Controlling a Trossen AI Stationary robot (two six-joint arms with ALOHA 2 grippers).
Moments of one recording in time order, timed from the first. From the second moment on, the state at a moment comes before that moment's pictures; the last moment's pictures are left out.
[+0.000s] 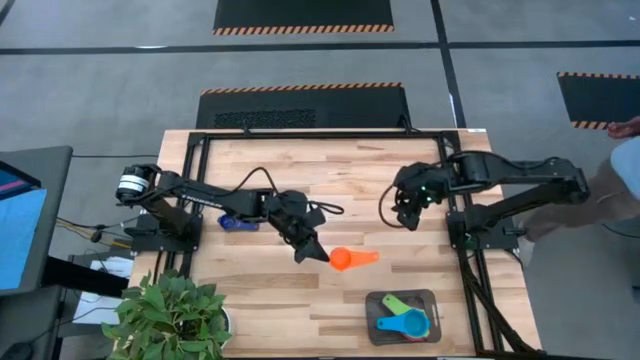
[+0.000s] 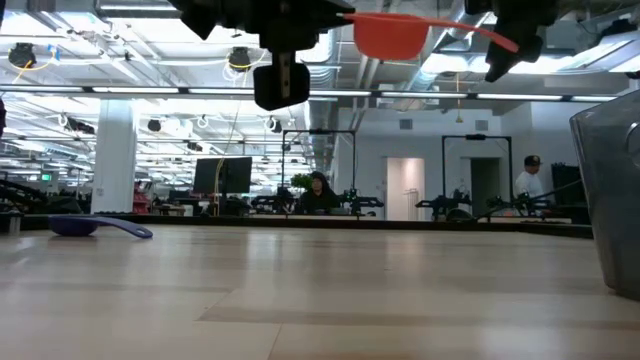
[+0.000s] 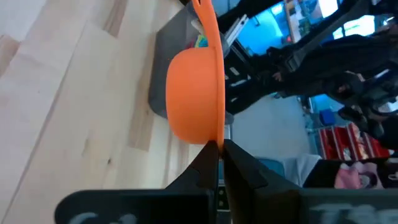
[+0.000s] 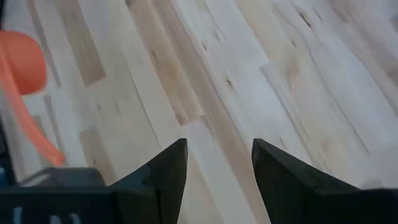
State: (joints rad) left arm -0.07 1.62 1.06 0.08 0.51 -0.81; right arm 0.00 1.09 1.13 -1.03 0.09 0.48
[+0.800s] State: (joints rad) left arm -0.11 1.62 1.06 0.25 0.21 -0.99; right arm 0.23 1.06 1.13 -1.04 0.35 0.36
